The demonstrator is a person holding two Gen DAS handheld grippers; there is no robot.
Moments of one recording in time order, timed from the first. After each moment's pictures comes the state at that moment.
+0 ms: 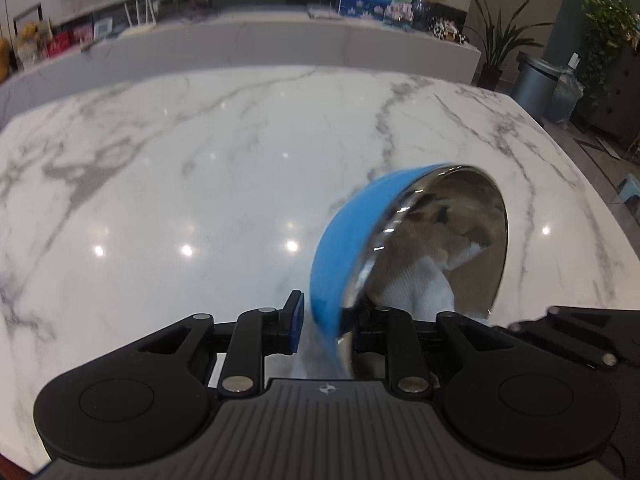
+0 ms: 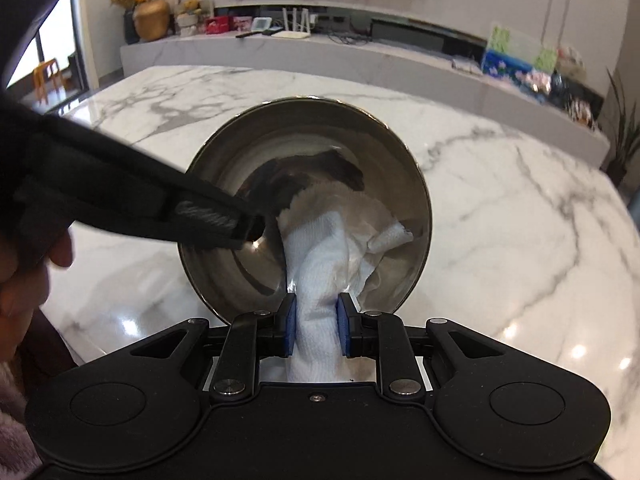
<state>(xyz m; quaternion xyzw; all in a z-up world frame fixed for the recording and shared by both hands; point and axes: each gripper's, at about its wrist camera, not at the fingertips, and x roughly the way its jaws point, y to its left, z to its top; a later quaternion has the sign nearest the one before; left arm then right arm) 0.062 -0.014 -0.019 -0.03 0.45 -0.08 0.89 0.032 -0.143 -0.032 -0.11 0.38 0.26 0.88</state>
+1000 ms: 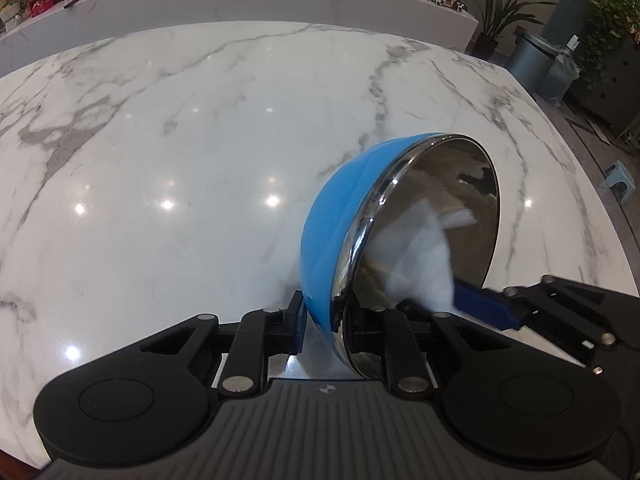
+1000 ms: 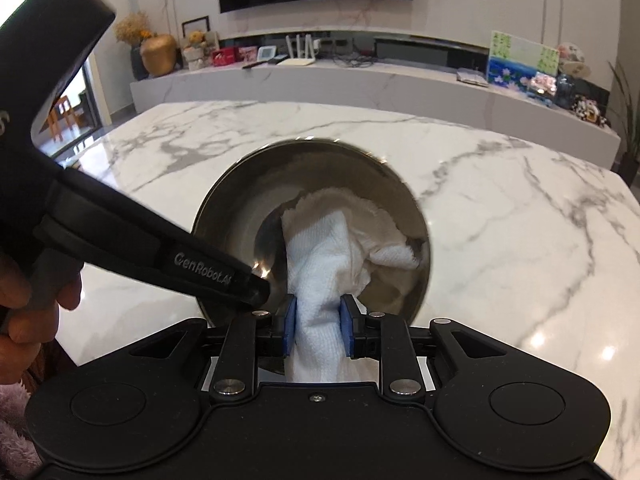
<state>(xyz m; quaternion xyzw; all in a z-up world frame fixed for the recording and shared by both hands) 0.080 -0.011 -0.023 -0.05 0.51 -0.10 0.85 0.045 -0.139 -0.026 -0.09 0.36 0.29 0.88</state>
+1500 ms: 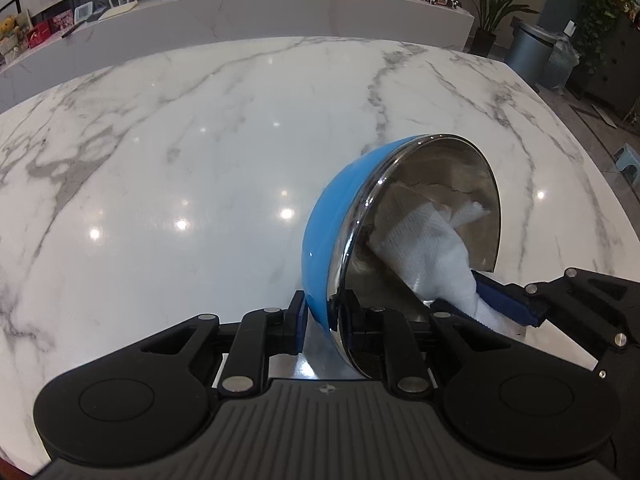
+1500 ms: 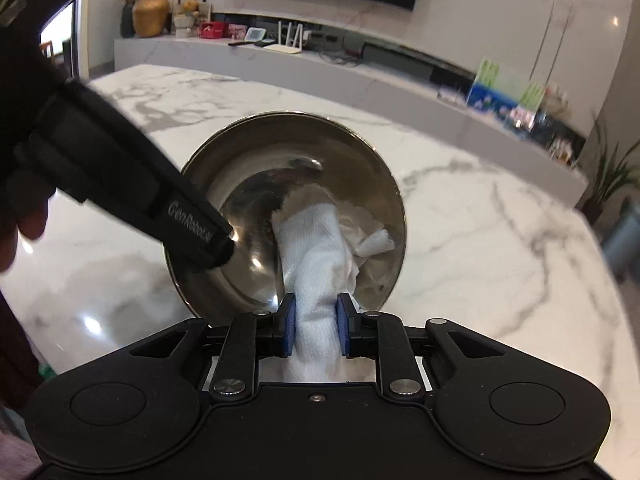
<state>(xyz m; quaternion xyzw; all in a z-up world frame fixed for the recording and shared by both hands) 0.082 -0.019 -0.017 -0.01 0.49 -0.09 0.87 0.037 -0.125 -0.032 -0.20 0.32 0.23 0.90</state>
